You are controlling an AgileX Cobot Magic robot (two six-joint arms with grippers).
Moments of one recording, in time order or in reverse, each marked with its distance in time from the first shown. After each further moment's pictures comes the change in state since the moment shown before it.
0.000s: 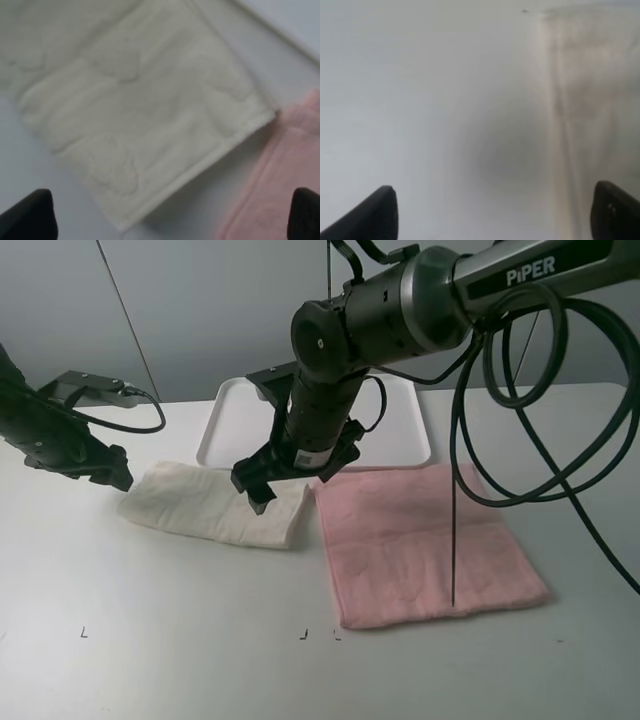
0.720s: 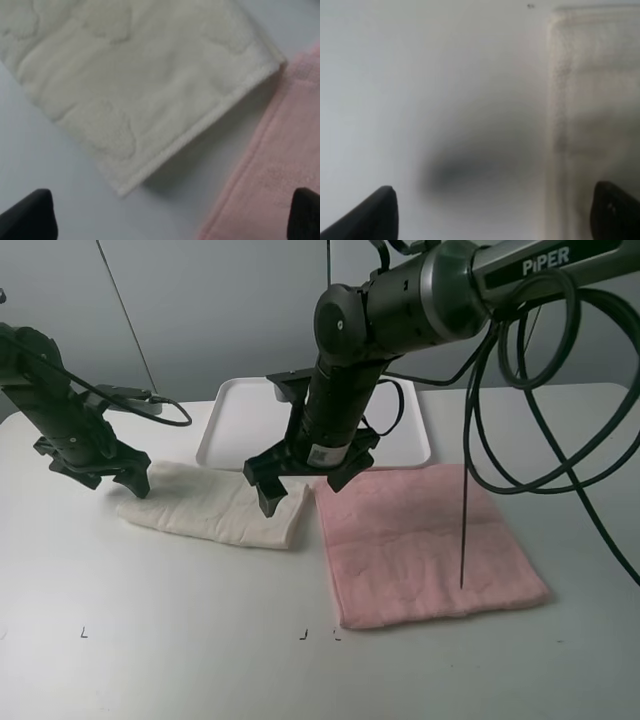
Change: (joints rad) left arm -0.042 0.171 -0.170 0.069 0.165 -0.149; right arm -0.058 0.000 -0.003 0.115 0.087 -0.054
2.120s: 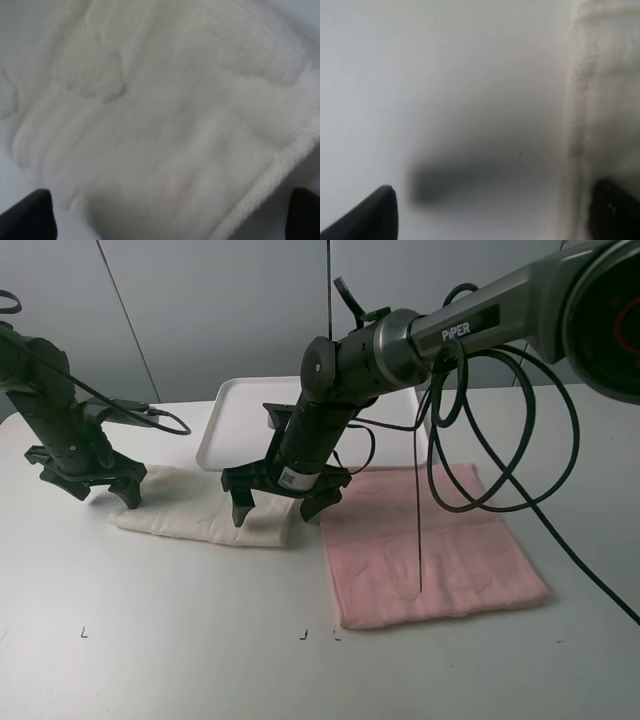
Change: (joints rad) left arm -0.005 0.023 -0.004 0.116 0.054 -0.128; right arm -0.012 0.202 -0.103 0.239 -0.084 0.006
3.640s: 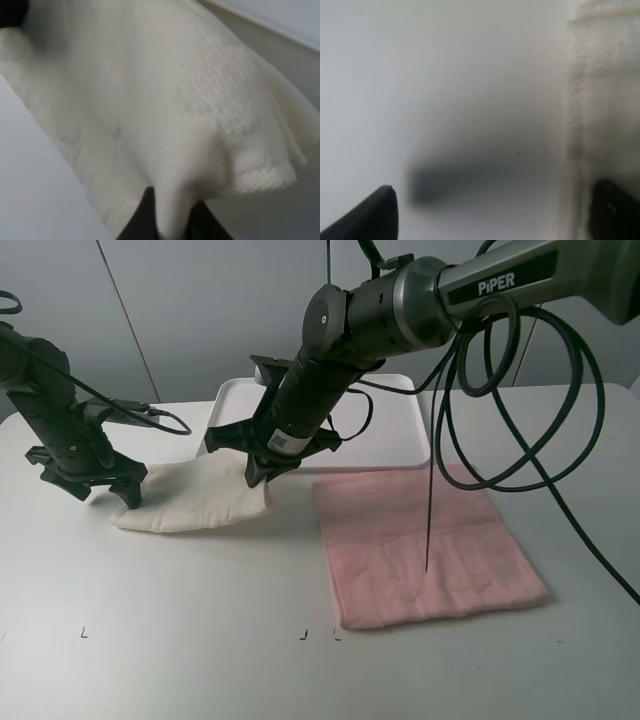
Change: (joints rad) left arm 0.000 0.002 0.000 -0.002 -0.002 0.000; right arm 0.000 -0.107 -0.010 0.074 -0.030 -0.095
